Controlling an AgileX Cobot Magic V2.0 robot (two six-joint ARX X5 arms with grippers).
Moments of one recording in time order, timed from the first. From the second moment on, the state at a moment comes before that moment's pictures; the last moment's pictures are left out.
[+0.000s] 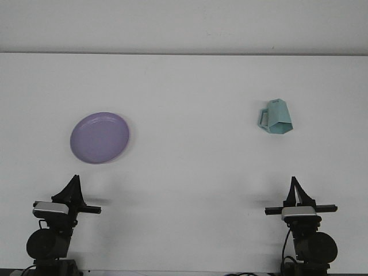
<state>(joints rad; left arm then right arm) 0.02 0.00 0.03 0.15 0.07 0.08 -0.04 0.00 0.02 0.05 -0.05 -0.23</state>
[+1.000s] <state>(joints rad) 0.02 0.00 0.03 0.17 0.07 -0.20 -0.04 0.00 0.02 0.12 -0.04 0.15</state>
